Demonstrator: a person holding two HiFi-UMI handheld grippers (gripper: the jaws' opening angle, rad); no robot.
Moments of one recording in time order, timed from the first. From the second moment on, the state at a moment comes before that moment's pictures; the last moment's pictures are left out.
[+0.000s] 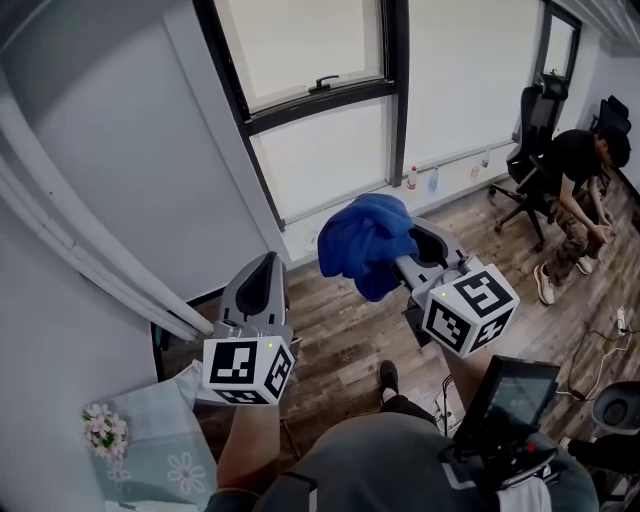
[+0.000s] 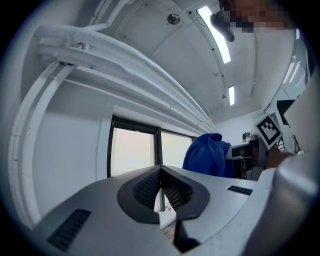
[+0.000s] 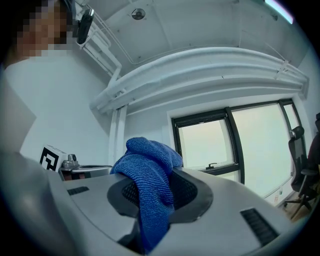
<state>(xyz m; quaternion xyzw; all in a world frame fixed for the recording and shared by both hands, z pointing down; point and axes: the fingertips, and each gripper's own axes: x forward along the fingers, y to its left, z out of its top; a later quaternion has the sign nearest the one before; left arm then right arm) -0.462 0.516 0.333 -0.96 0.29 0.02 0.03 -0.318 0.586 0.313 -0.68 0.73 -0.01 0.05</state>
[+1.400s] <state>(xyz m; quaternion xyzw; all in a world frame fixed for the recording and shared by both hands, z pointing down) -0.239 0.282 0.336 -0.94 0.33 -0.02 0.04 -0.078 0.352 0.323 -0.65 0.76 -0.02 0.06</state>
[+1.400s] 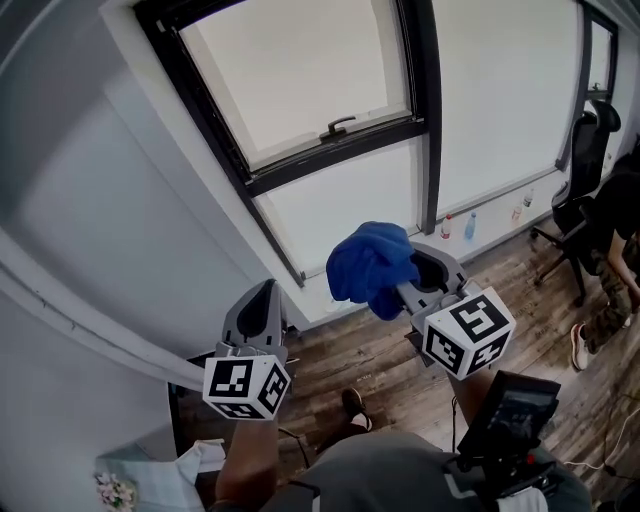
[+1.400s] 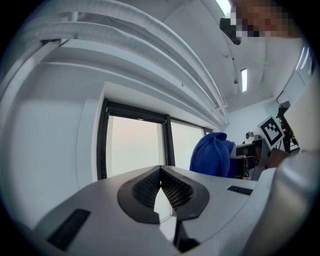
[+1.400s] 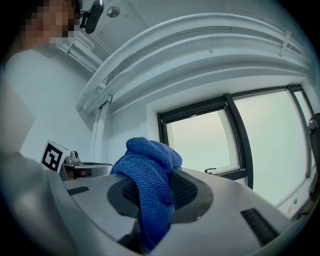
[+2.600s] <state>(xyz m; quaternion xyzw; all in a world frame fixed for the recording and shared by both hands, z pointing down) -0.239 -0.011 0.323 -0.95 0.31 0.01 0.05 -0.085 0.038 0.312 -0.65 0.76 -0.02 0.05</state>
